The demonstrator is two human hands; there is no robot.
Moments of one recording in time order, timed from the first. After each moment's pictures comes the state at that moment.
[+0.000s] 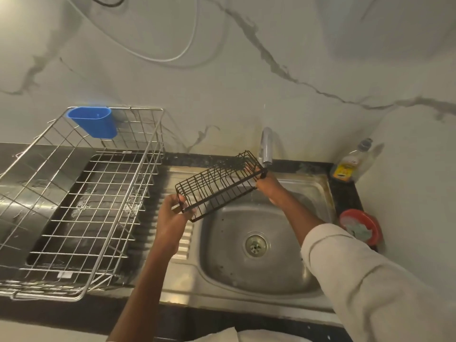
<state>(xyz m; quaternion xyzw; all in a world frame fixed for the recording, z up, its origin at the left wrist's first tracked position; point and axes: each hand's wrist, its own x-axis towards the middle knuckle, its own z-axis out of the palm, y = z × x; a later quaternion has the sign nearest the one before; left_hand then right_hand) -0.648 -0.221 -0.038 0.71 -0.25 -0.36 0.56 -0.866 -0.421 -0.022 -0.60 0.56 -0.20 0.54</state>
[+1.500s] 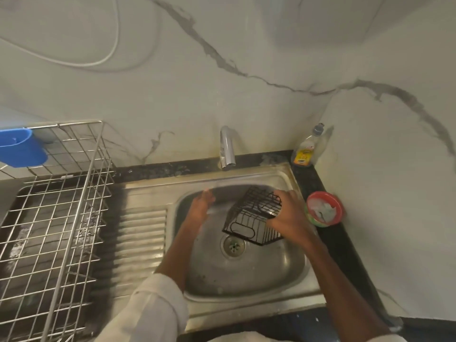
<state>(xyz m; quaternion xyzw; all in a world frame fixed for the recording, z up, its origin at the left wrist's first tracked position) -0.727 -0.365 -0.114 0.67 -0.29 -0.57 0.37 -0.995 -0.334 -0.020 -0.66 0.68 -0.16 0.28</state>
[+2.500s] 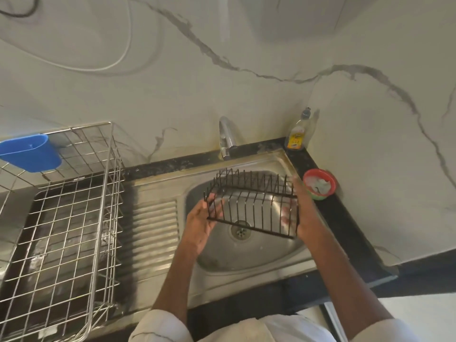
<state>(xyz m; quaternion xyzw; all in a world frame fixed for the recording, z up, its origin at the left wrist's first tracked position) -0.715 -0.249 -0.081 0.40 -0.20 -0.69 0.57 -0.988 -0.257 -0.004 -0.20 0.62 -0.44 0.62</state>
